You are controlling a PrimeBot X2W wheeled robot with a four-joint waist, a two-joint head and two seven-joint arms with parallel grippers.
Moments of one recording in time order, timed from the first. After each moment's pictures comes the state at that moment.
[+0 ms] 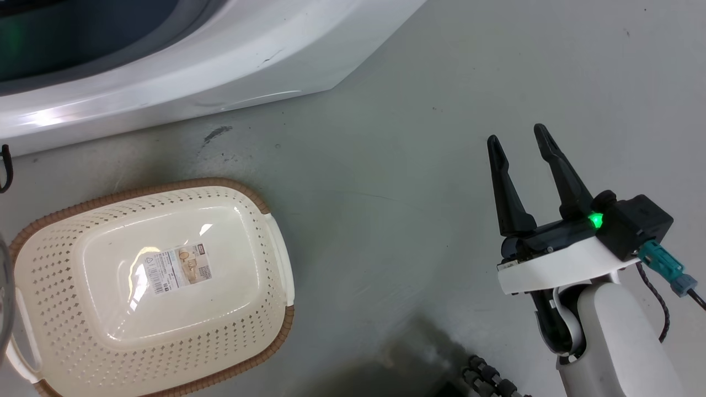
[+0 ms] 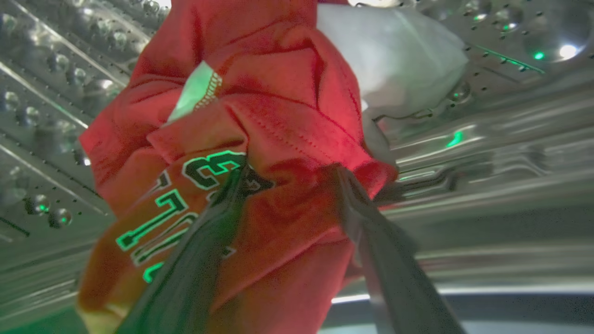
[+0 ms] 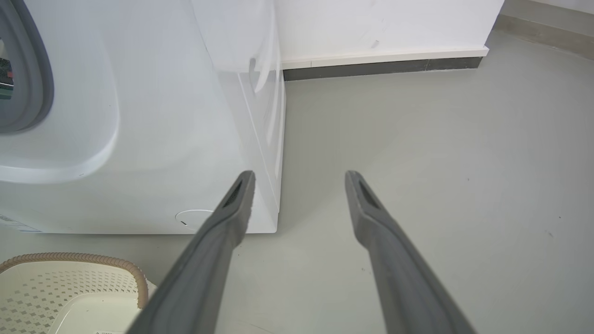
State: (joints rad) left arm -1.56 0.39 -0.21 1.24 0.01 -0.12 0.50; right arm -0.34 -0.05 0.17 0.12 0.23 0.13 -0.26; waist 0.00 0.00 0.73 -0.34
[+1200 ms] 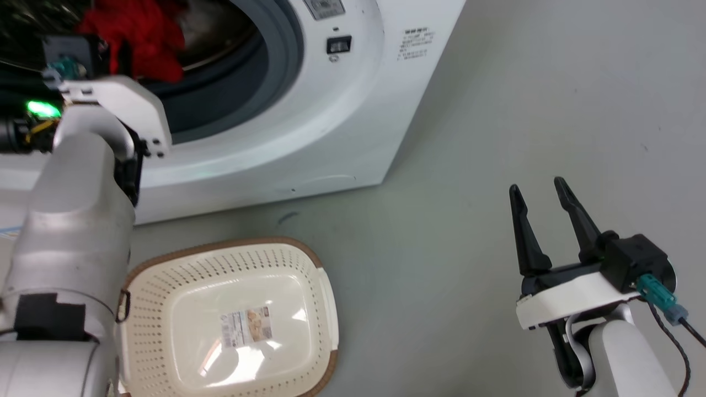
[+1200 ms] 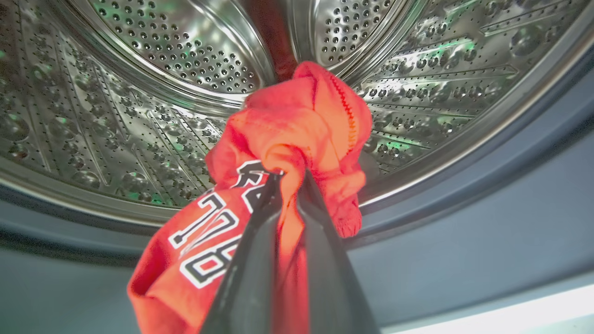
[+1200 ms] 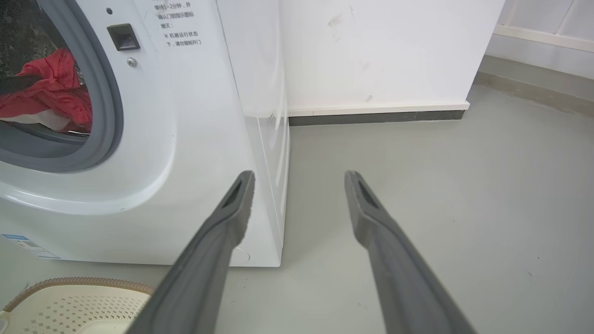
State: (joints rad) left arm -1.13 0.28 -0.15 1.22 -0.16 -0.03 -0.24; right arm -0.24 -0.05 0.09 0.20 0.14 0.13 -0.26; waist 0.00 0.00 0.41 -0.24
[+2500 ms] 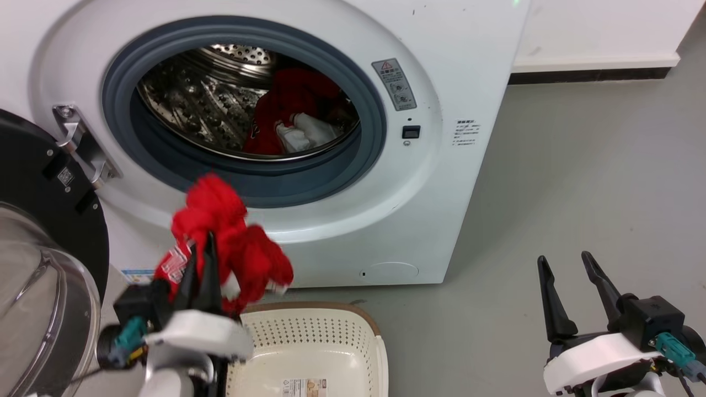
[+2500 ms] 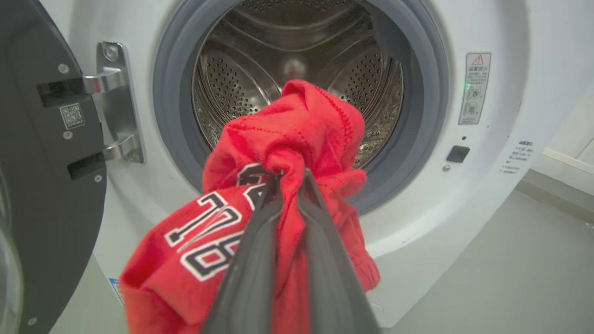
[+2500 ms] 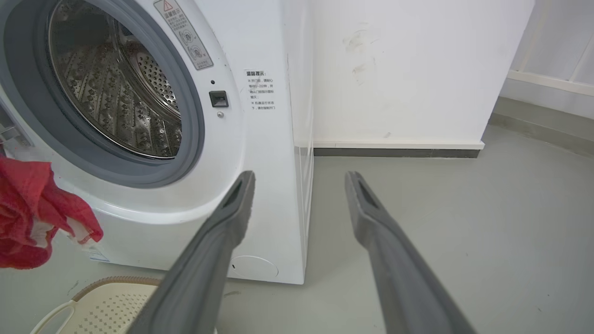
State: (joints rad) left arm -0.15 0.08 -0.03 0.18 -0.26 -0.01 -0.20; right arm 0.01 -0.05 0.00 0.06 0.09 0.13 -0.14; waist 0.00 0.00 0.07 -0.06
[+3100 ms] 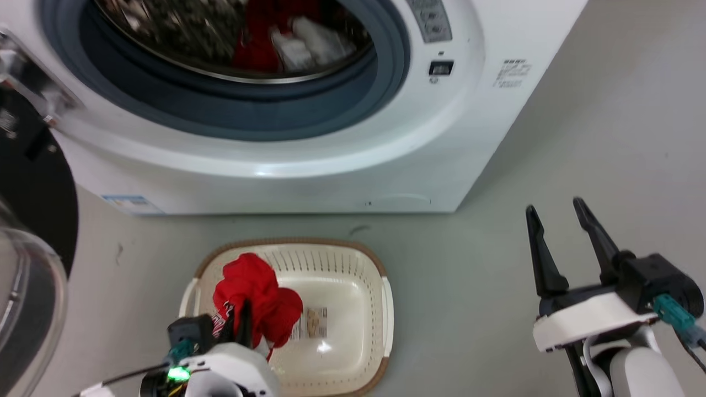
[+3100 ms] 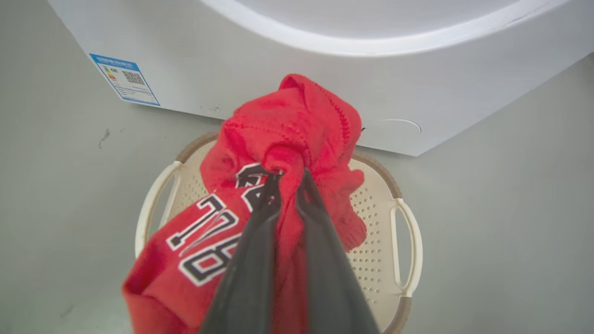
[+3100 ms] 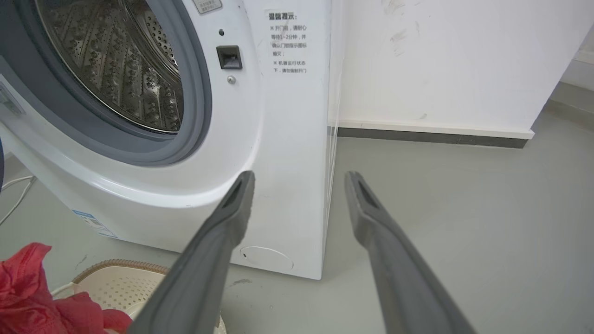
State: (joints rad) left arm -0.12 0.06 -0.11 0.49 -0.33 0.00 -0.19; right arm -0.10 -0.05 0.04 0.01 0.07 0.13 -0.14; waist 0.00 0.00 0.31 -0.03
